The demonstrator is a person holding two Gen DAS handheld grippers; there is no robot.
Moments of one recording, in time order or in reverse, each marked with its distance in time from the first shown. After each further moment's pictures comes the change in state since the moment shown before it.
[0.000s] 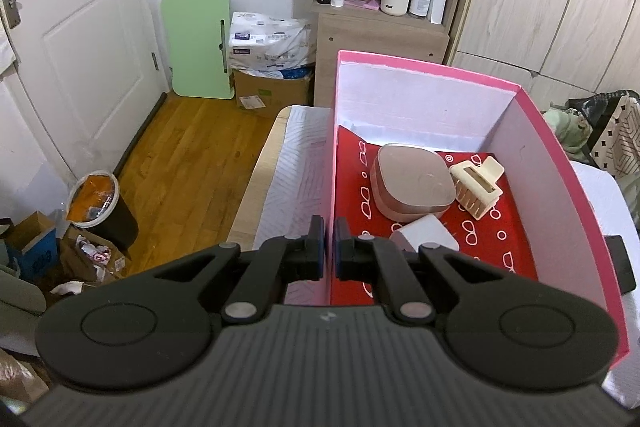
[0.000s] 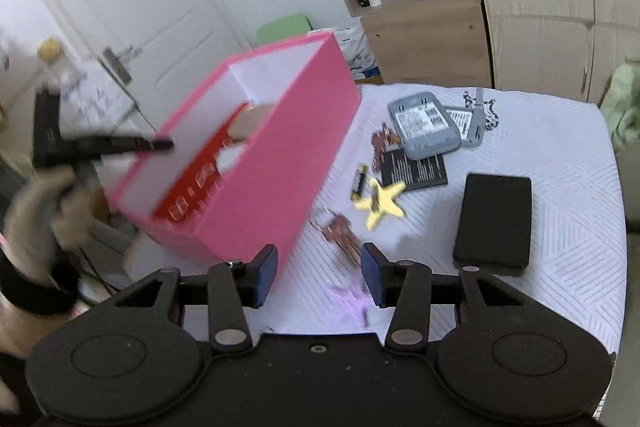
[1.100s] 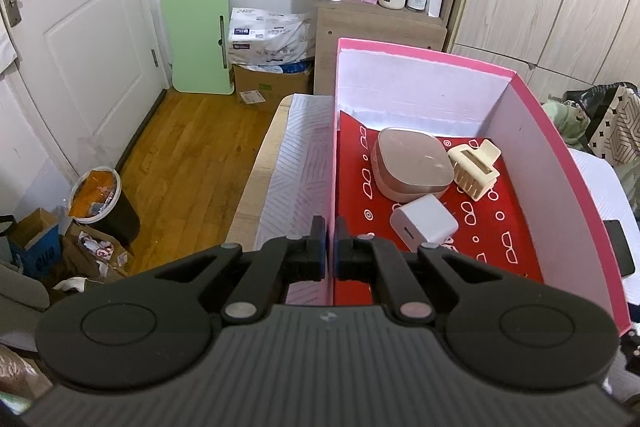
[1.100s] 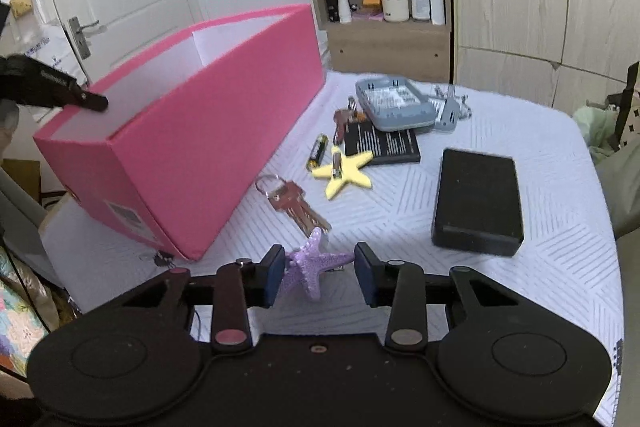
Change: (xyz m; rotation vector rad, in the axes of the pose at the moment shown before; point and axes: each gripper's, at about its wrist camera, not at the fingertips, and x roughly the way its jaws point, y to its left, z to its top) left arm -0.013 0.004 -0.013 0.013 0.012 -0.005; right arm 0.035 0.008 -0.042 -0.094 -0.097 -0.185
